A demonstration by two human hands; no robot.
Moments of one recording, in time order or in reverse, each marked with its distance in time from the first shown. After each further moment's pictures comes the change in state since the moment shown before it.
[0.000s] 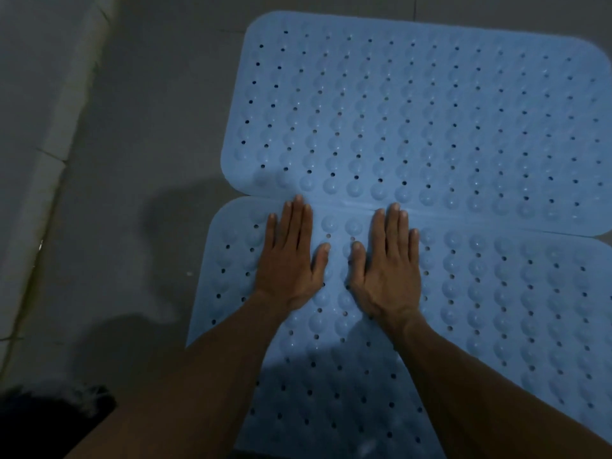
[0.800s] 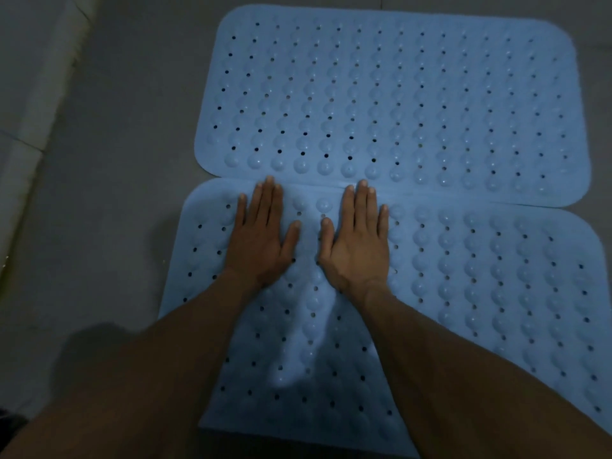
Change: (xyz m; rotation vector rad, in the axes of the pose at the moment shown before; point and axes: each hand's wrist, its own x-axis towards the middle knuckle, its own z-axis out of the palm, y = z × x) left_hand -0.002 0.002 -0.001 0.055 -0.038 -0.017; right_hand -0.001 0.001 0.001 0.019 0.055 -0.020
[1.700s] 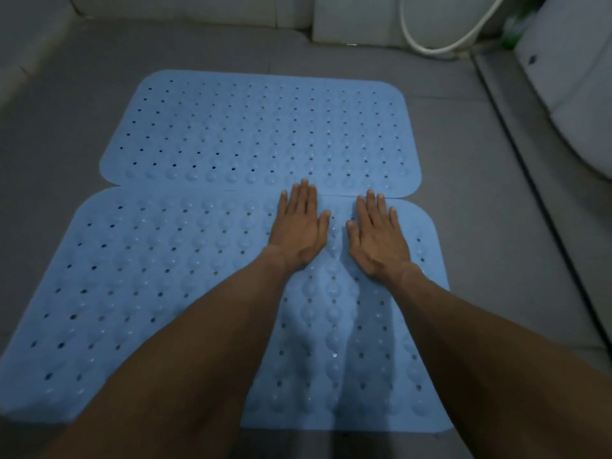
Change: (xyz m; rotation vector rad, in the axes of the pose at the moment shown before) left_hand 0.039 0.269 0.016 -0.099 -0.022 0.060; right_hand -0.024 0.245 -0.091 -0.052 -0.060 -0.045
